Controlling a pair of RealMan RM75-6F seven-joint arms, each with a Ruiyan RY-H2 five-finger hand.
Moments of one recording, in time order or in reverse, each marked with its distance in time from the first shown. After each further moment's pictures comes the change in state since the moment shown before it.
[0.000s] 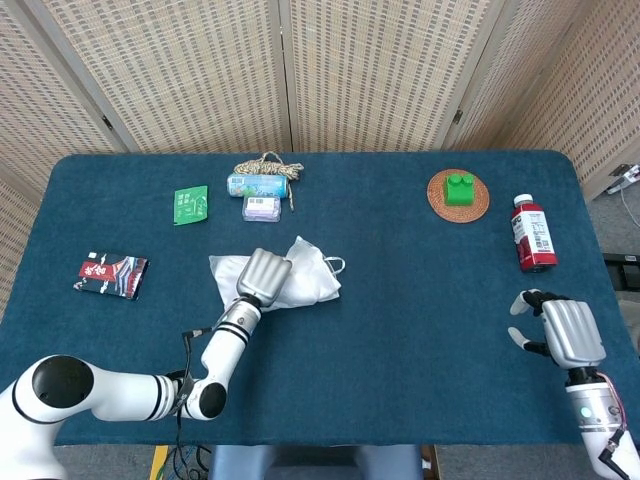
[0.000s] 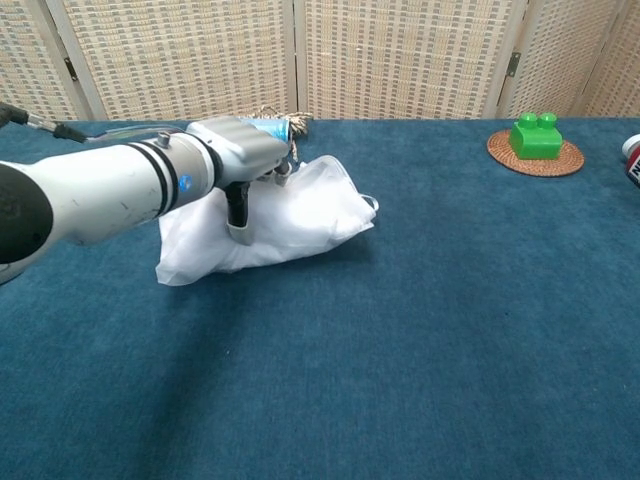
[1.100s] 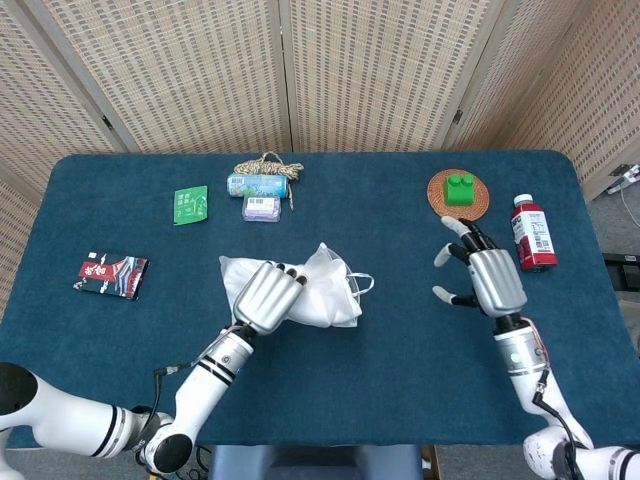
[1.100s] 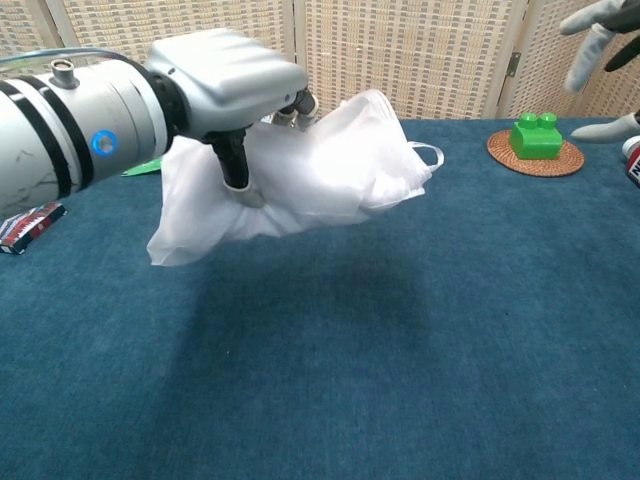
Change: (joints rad) left arm 0.115 0.154 -0.013 -0.426 0.340 0.215 0.150; right arm 0.245 -0.168 0.158 0.001 0.025 -0.111 0.005
